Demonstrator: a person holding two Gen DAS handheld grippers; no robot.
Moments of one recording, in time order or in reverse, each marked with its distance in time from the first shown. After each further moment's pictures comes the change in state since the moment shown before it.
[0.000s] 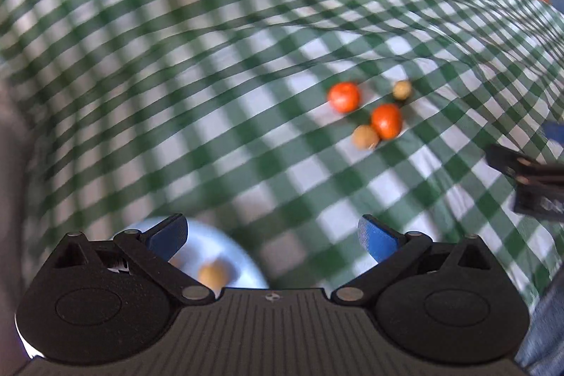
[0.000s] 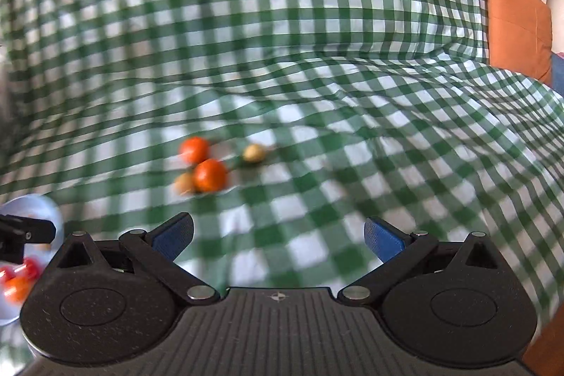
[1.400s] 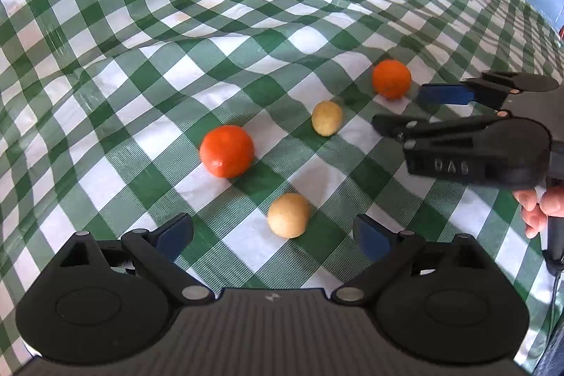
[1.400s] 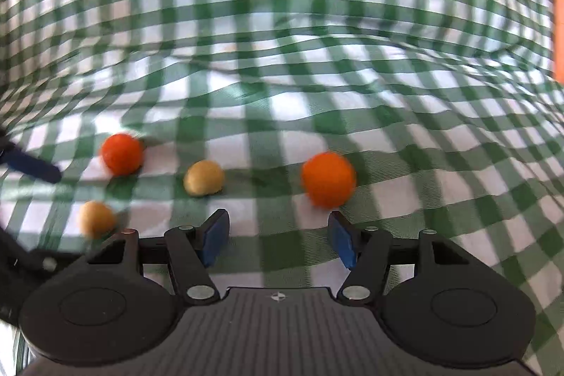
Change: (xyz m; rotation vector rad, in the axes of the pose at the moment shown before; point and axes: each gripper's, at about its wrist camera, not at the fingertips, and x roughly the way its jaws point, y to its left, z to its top) left arm 0.101 -0.064 0.054 0.177 -0.022 -0.240; right arm 0.153 -0.031 0.029 -0.097 0.039 0.088
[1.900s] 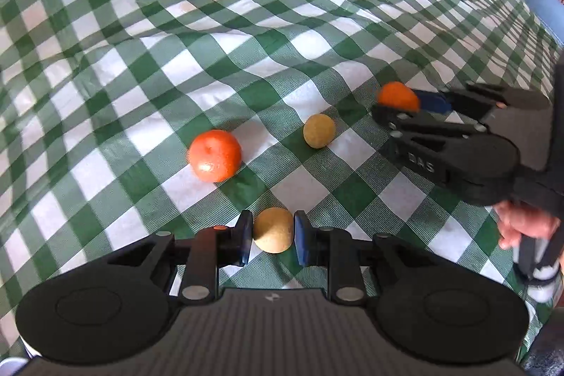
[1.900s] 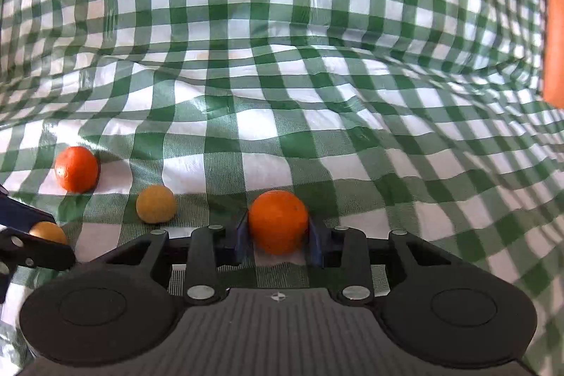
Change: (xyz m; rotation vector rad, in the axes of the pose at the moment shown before) left arm -0.007 -0.007 0.014 -0.087 0.050 0.005; right arm 0.014 -0.014 0.006 -0.052 -0.029 -0.066
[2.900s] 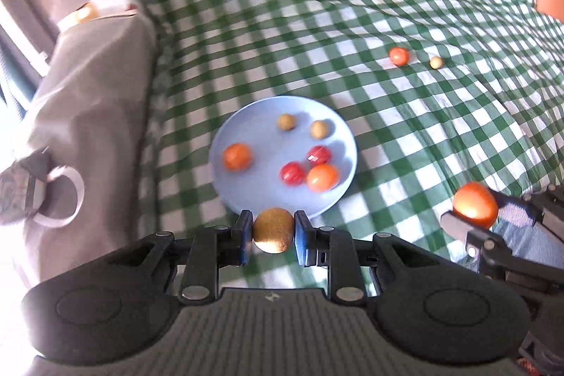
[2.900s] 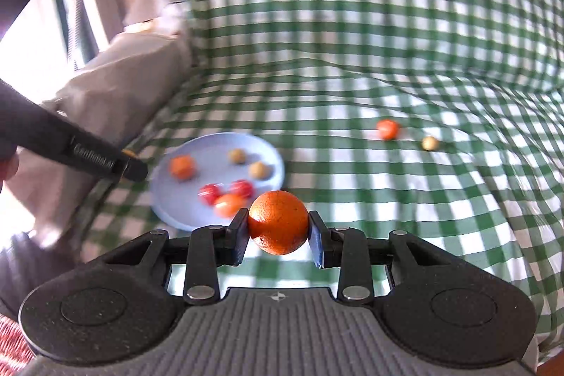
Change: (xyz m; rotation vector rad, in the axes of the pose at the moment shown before) left arm -0.309 0.054 -0.216 -0.328 0.038 0.359; right arm -0.335 0.176 -0.055 -0.072 0.009 0.384
